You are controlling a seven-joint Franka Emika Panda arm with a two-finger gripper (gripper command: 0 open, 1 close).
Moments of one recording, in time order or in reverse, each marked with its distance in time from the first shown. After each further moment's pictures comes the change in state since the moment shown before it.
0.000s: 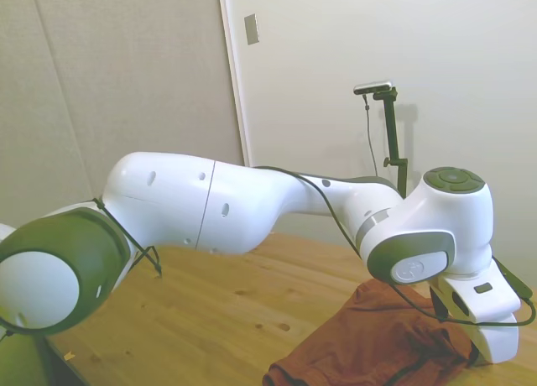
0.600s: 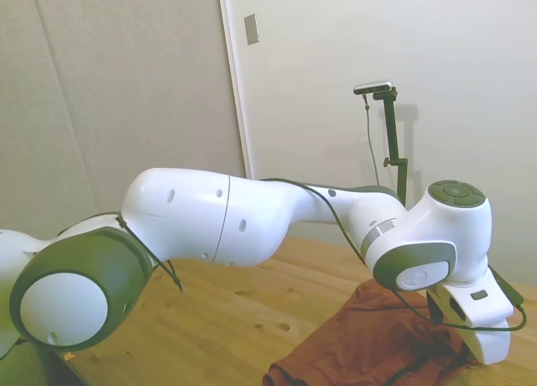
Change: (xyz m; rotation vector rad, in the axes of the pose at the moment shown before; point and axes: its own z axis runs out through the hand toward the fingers) arm -0.008 -0.006 0.024 -0.012 -0.035 -0.010
